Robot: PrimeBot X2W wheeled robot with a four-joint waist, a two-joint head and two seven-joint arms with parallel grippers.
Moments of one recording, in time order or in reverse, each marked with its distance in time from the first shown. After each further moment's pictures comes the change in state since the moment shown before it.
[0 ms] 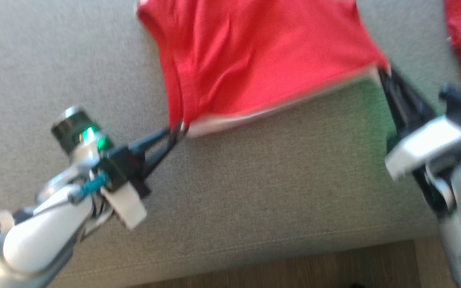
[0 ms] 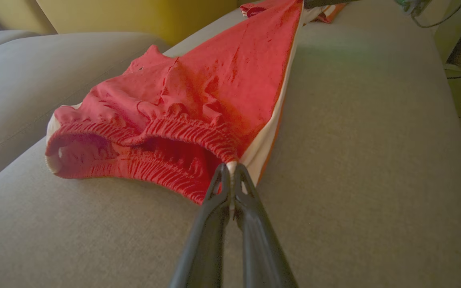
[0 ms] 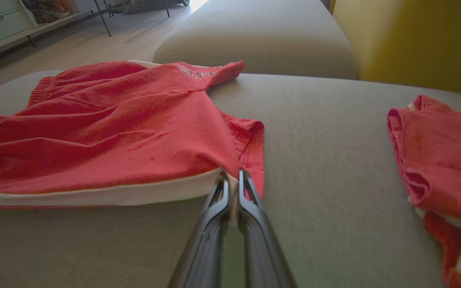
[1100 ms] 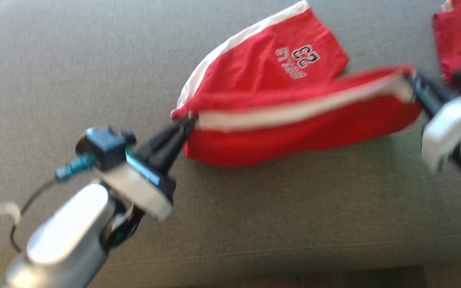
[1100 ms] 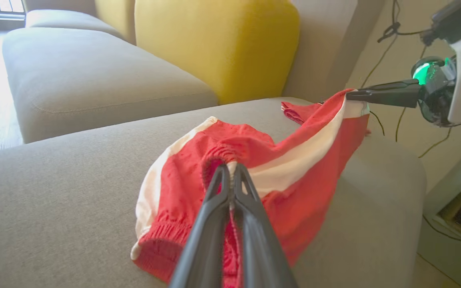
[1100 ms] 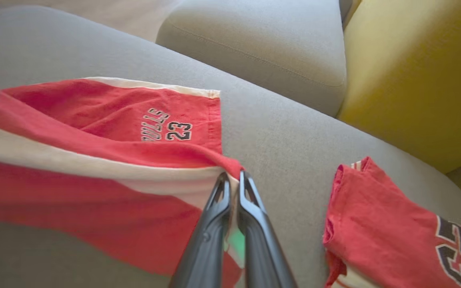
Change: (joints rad) left arm 0.148 -0.141 0.110 -0.013 -0.337 0.009 0.004; right arm 0.075 -0.173 -0.023 -0.233 0.000 0.000 0.438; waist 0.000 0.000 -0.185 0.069
